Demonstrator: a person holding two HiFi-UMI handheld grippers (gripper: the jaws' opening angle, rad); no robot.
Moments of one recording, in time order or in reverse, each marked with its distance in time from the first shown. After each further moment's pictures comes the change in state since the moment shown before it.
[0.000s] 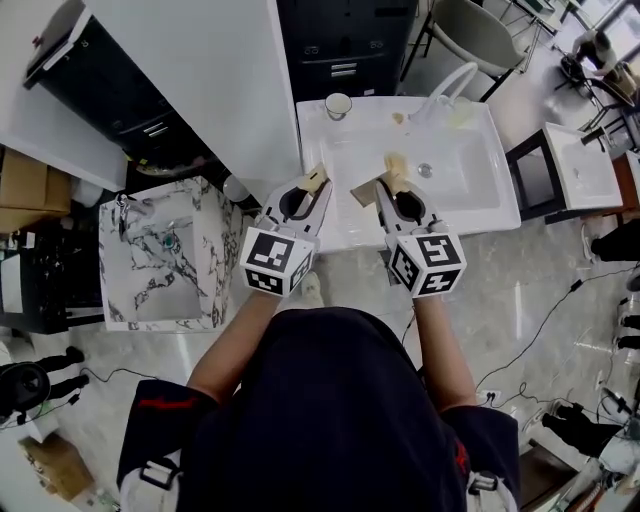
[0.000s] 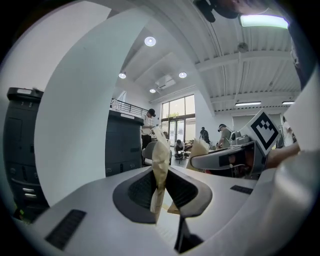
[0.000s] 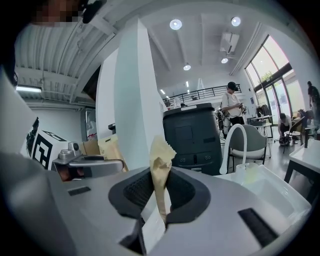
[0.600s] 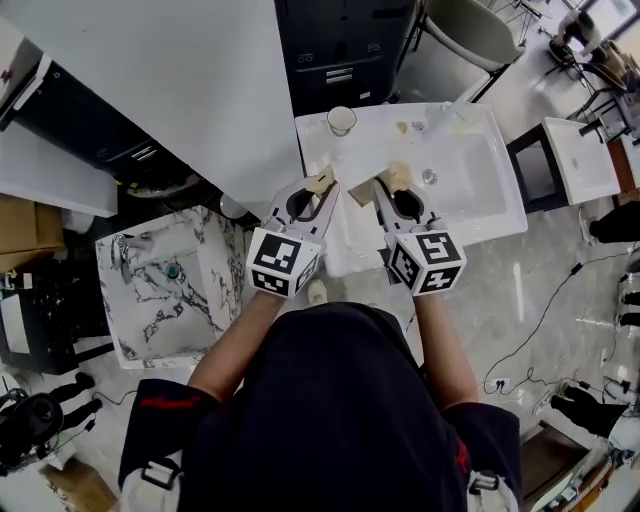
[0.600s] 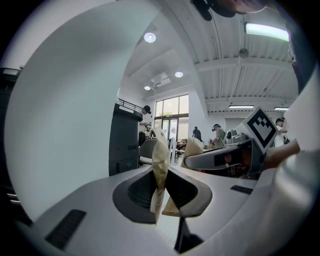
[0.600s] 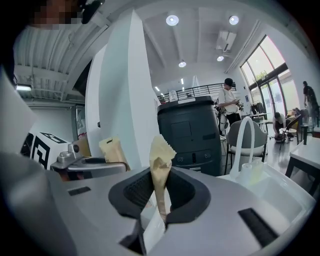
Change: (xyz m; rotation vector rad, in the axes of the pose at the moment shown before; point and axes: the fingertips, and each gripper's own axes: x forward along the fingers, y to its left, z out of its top) left arm 0.049 0.061 -0.008 -0.012 0.024 -0.112; right arm 0.081 -0.007 0.004 0.032 0.032 -0.065
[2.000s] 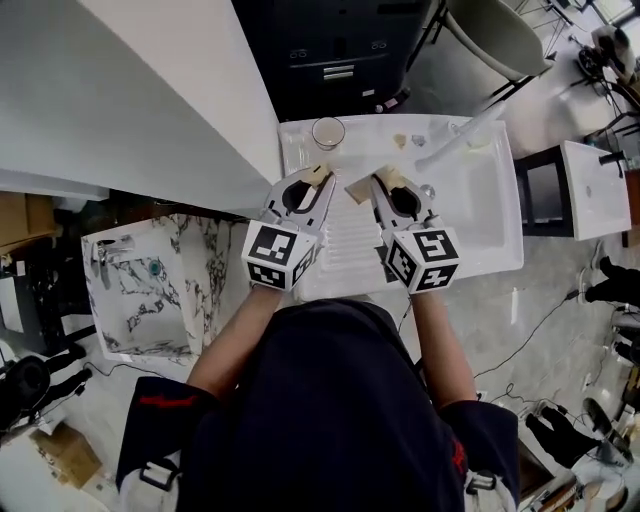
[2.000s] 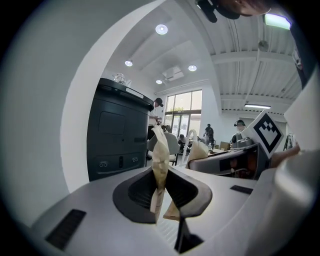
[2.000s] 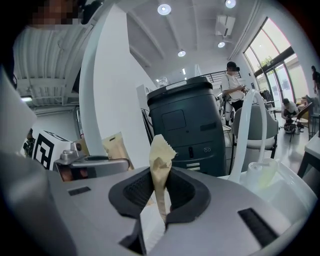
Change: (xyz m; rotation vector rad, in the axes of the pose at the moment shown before) left arm 0.112 0.033 -0.014 -0.090 0.060 0.109; right arm 0.071 -0.096 -0.010 0.042 0.089 0.095
